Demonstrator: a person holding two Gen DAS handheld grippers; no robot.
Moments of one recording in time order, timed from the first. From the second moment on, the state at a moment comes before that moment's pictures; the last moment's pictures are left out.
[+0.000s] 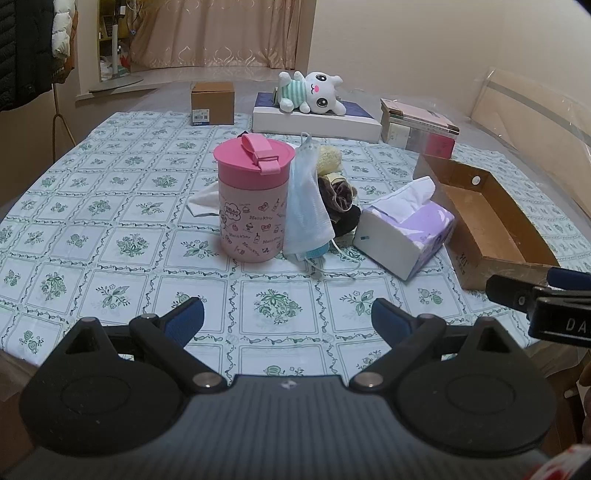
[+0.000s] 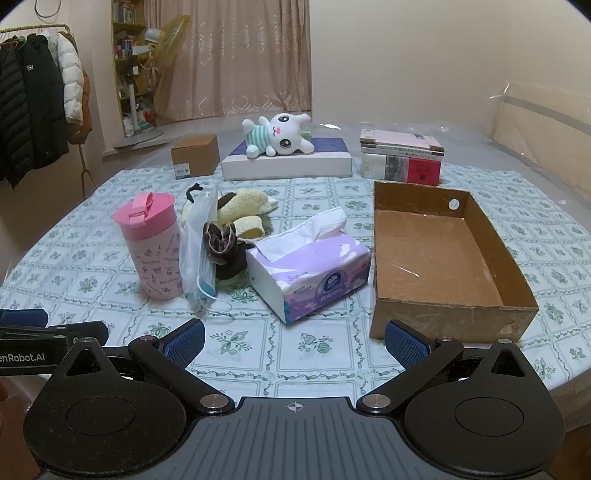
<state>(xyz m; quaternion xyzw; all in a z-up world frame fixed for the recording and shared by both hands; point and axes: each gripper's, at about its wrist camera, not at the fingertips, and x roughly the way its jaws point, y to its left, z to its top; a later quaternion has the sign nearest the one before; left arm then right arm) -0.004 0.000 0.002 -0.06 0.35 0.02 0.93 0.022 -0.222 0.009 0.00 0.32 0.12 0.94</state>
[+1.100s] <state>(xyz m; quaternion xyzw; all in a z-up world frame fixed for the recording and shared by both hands) 0.005 0.005 0.000 -0.06 0.35 0.02 0.93 0.031 -0.221 0.005 0.00 0.31 0.13 0.94</state>
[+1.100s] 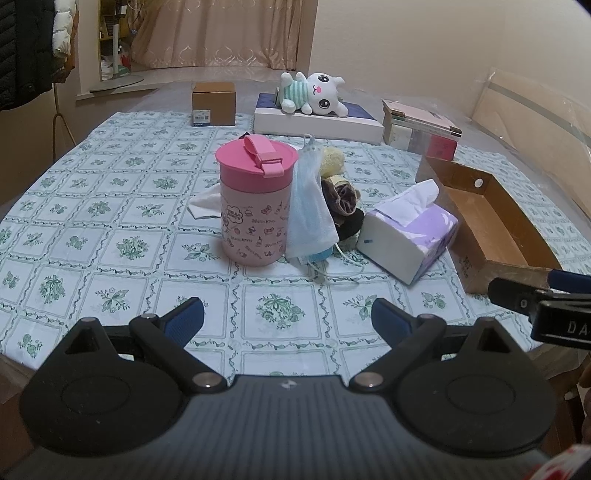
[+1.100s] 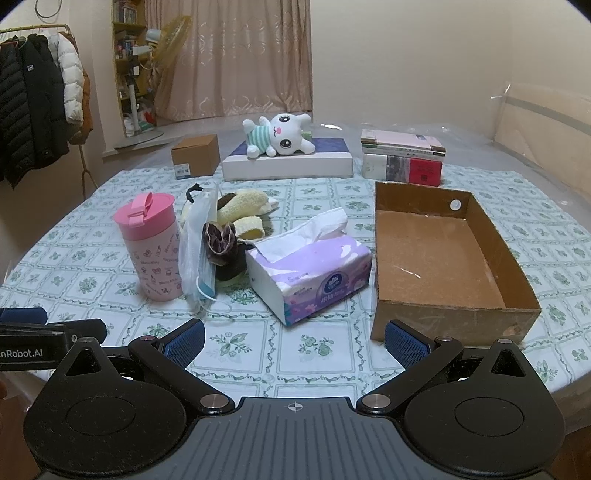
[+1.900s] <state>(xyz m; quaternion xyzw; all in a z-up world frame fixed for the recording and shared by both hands) 0.082 0.036 -0.033 -0.07 0.35 0.02 0.93 0.149 -0.165 -0.024 -0.05 0.30 0.23 0.92</state>
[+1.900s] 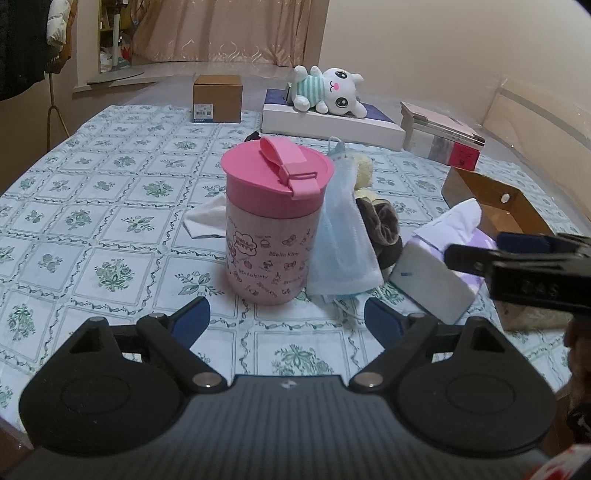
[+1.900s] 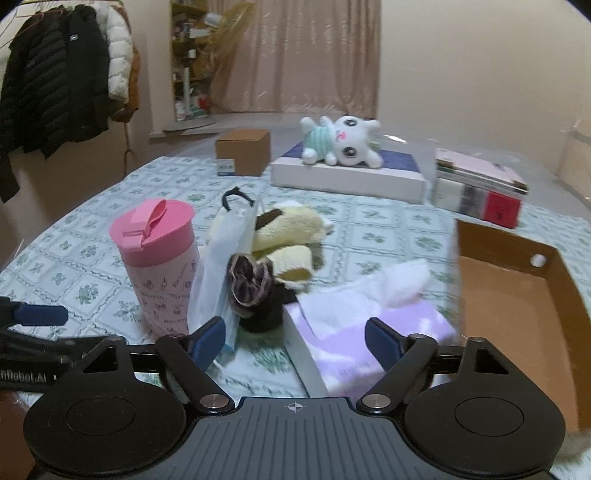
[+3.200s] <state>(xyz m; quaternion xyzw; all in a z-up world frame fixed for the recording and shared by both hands) 0.131 0.000 -0.052 -0.06 0.33 -0.06 0.94 0.174 -0.172 -0.022 -0.02 0.28 0.23 0.93</state>
